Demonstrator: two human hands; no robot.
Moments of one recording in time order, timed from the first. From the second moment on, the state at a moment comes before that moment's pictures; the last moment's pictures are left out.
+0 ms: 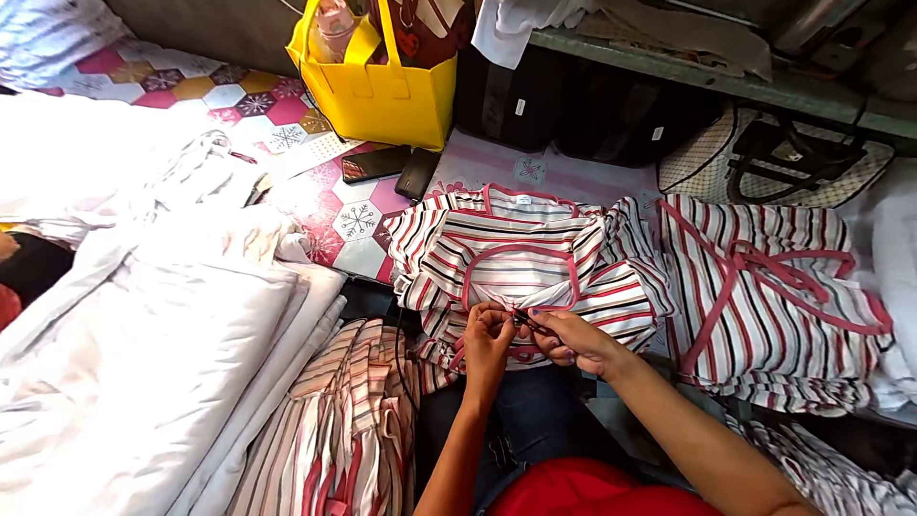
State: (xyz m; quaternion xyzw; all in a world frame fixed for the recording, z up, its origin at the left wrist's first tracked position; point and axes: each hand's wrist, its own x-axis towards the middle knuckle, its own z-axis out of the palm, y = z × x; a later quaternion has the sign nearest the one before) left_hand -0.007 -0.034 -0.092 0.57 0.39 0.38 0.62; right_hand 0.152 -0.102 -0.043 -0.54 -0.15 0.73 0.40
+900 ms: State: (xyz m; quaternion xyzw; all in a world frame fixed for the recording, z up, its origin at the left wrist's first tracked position) left_hand 0.003 -0.033 -0.093 0.70 0.40 0.39 0.43; right_hand 0.158 -0.111 -0.031 -0.56 -0.20 0.65 0.47
